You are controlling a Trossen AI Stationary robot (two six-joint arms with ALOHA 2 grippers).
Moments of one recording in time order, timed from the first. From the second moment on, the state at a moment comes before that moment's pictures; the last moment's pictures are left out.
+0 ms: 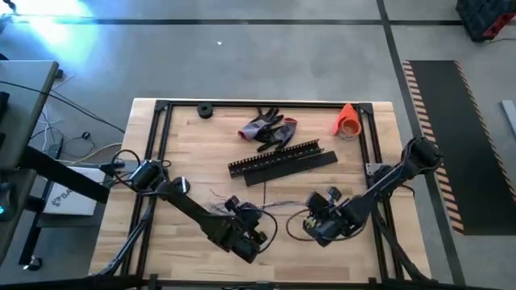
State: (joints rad) left arm -0.57 2.11 1.59 -0.81 -0.81 -1.12; right arm 0.68 1.62 0.96 -0.76 0.50 1.25
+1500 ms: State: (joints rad) left arm -0.56 2.18 1.59 -0.33 -0.71 -0.67; right arm 0.73 1.55 0.64 0.27 0.50 0.39
